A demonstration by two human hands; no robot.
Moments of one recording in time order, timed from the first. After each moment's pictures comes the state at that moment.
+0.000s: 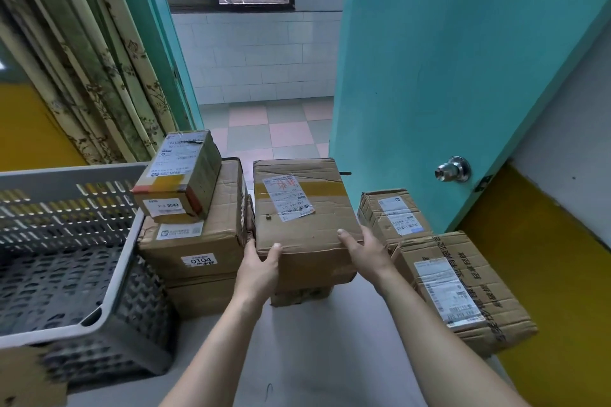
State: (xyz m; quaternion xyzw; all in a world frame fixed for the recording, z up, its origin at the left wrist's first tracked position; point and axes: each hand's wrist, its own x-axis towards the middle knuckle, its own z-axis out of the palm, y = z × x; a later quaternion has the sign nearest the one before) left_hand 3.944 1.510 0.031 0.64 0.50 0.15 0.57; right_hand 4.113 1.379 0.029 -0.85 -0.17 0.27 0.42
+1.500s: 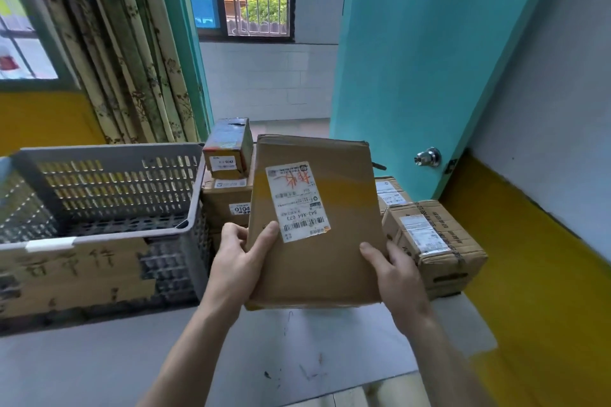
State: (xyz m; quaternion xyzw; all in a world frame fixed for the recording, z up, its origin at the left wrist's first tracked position) left_hand 3.749 1.416 0.138 0.65 0.40 0.27 0.59; right_hand 3.905 1.246 0.110 -0.74 -0.18 0.18 0.62
